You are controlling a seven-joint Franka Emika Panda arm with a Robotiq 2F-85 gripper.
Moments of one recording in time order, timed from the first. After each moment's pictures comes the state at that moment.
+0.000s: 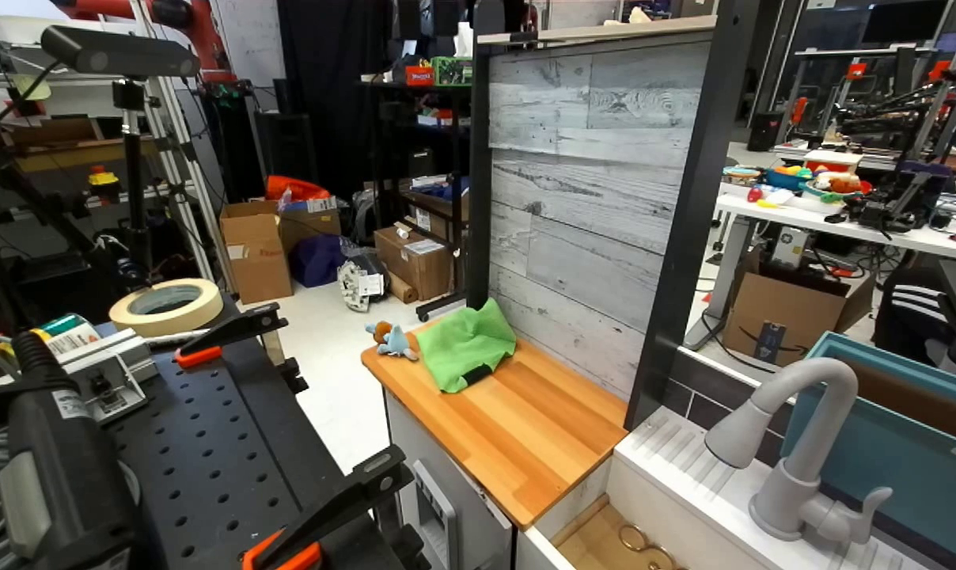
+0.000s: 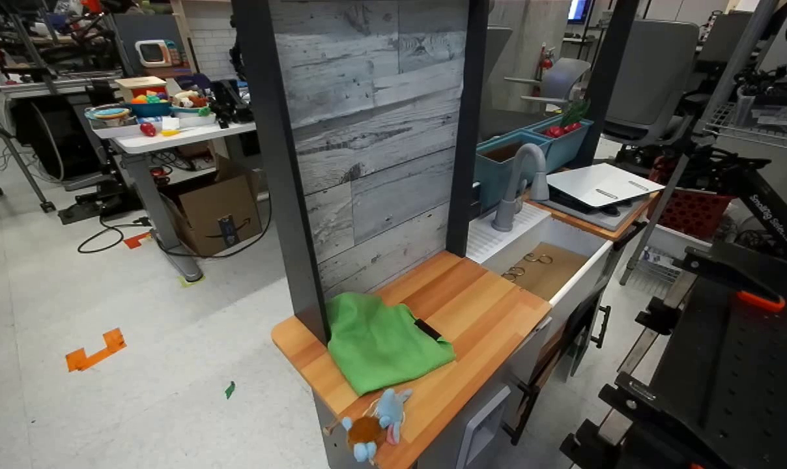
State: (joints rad) arm 0.02 -0.06 0.07 -2.20 0.02 2.14 0.30
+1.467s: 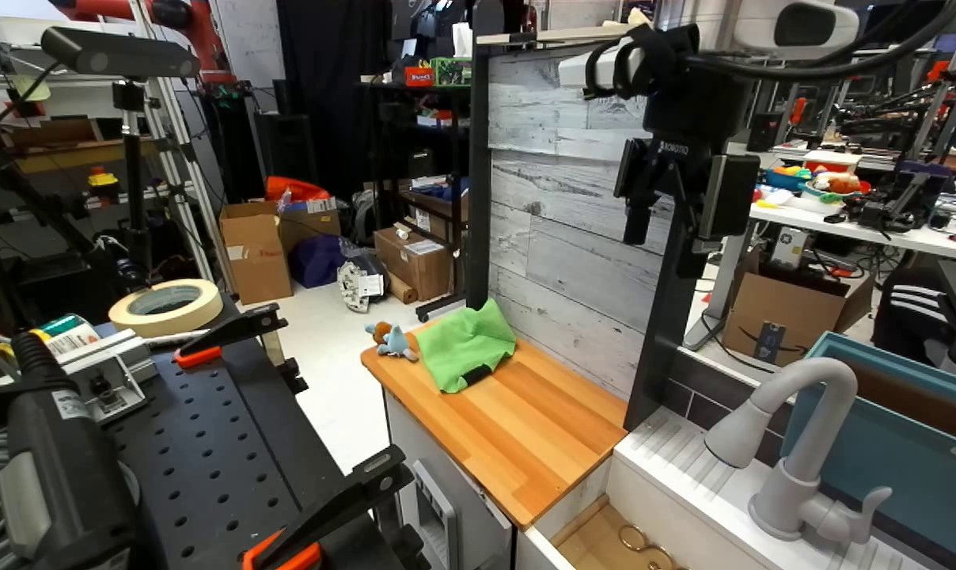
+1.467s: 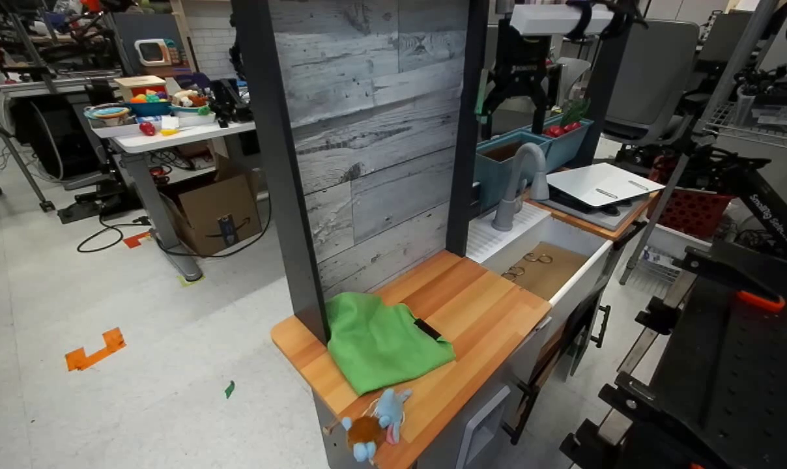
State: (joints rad) arm -0.08 0.64 -0.13 -1.68 0.04 2.25 0.28
